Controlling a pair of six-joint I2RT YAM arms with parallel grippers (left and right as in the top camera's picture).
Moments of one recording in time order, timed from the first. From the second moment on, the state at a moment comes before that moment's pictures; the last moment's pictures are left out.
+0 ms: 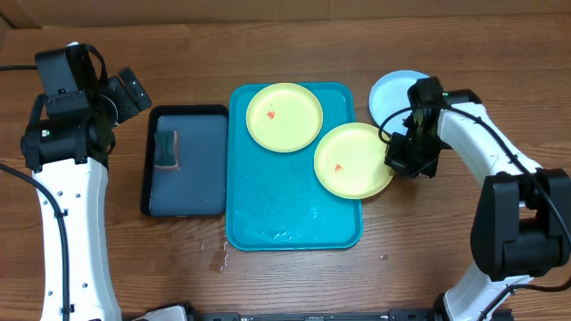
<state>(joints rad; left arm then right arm) 0.19 1.43 1.49 -0.87 -0.15 -0.32 0.10 1.89 1.35 -1.12 -0.23 0.44</state>
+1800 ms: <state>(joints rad) 0.19 1.43 1.49 -0.87 -0.15 -0.32 0.52 1.89 1.27 -0.78 -0.10 0.63</state>
